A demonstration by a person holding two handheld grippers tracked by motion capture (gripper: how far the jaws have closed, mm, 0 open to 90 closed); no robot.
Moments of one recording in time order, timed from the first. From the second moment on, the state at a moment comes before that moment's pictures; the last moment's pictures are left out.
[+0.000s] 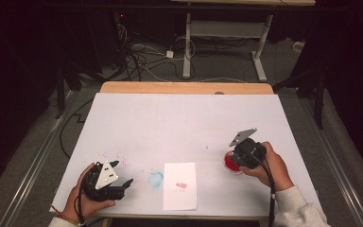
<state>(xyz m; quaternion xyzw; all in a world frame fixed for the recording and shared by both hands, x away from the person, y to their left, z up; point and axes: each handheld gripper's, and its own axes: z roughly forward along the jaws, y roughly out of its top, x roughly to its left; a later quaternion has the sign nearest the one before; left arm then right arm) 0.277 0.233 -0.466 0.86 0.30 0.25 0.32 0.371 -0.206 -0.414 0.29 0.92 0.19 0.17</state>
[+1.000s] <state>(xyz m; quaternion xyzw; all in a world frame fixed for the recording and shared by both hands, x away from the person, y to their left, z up) 0.277 0.232 -0.466 0.86 0.30 0.25 0.32 0.375 -0.213 -0.415 0.31 0.91 0.20 0.17</state>
